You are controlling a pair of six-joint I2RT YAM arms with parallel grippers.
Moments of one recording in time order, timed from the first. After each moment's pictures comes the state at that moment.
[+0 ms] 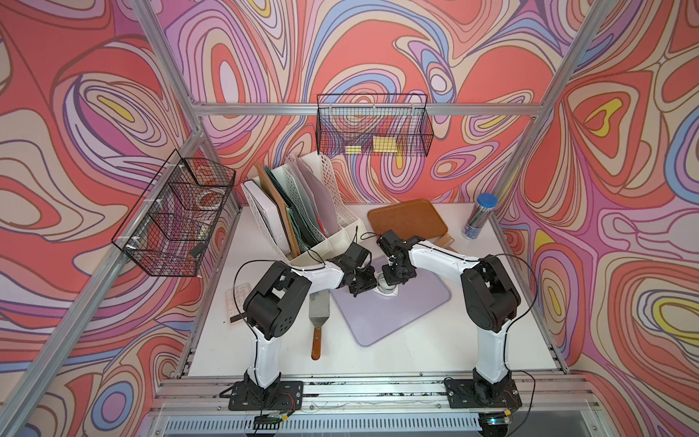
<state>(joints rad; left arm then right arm) -0.63 1.97 1.17 -0.19 0.31 -0.89 0.57 2.00 1.47 -0.89 0.13 0.31</state>
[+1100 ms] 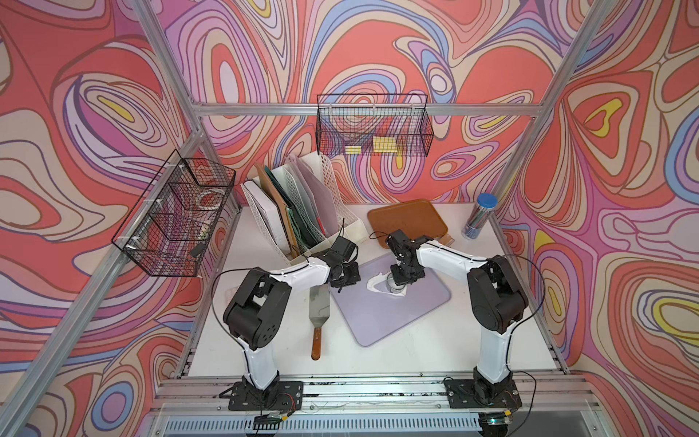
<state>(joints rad) -0.56 1.76 1.12 -0.38 0.14 -0.68 0.51 1.96 1.41 -0.88 0.13 0.28</state>
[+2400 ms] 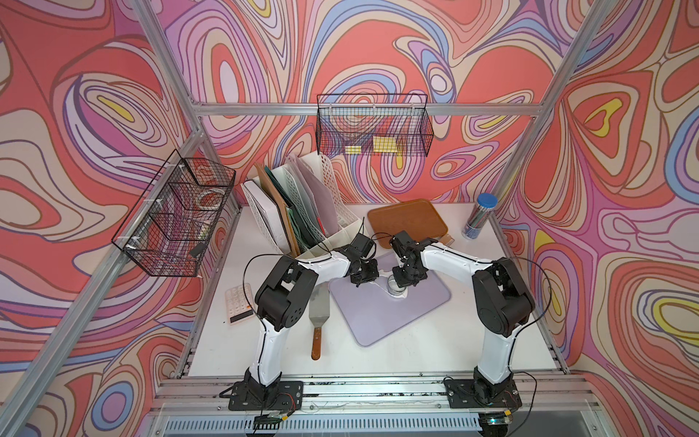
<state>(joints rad) -0.61 2.09 1.40 -0.35 0.22 -0.72 0.50 1.91 1.33 -0.84 0.08 0.22</state>
